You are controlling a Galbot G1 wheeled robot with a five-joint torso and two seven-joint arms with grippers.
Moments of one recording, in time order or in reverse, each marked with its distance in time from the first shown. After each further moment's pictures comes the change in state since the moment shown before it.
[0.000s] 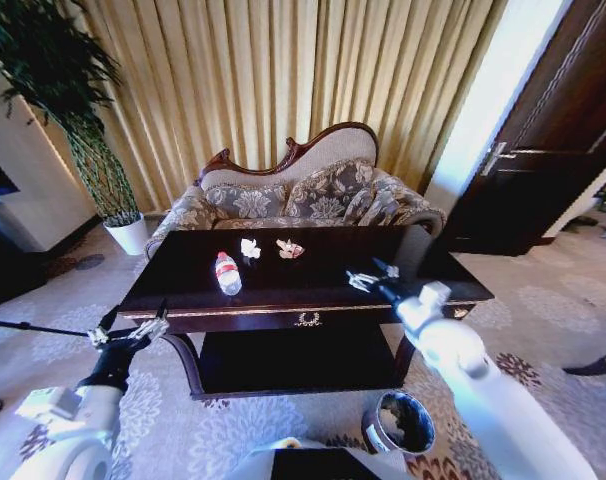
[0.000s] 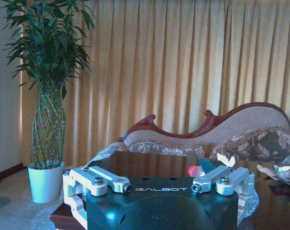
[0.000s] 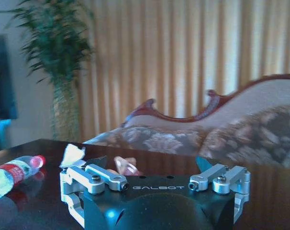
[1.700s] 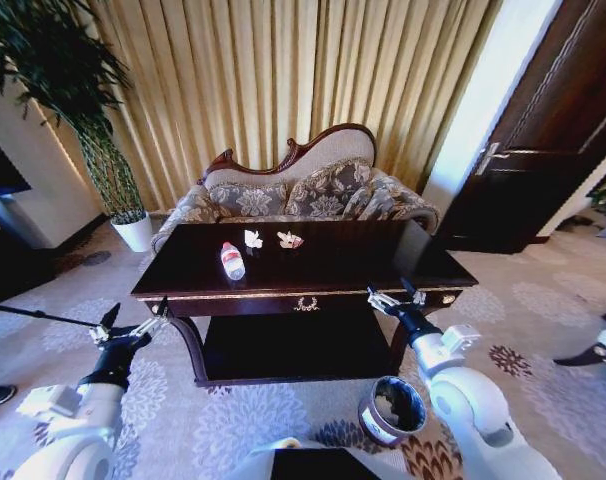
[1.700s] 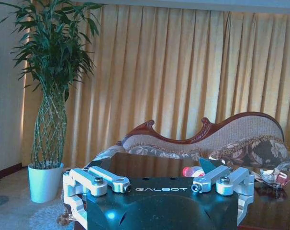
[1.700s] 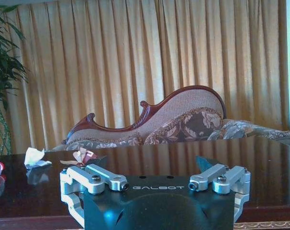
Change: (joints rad) left arm -0.027 -0.003 0.008 0.000 -0.030 0.003 0.000; right arm -0.565 0.345 0.348 0.245 -0.294 0.106 0.051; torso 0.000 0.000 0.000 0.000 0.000
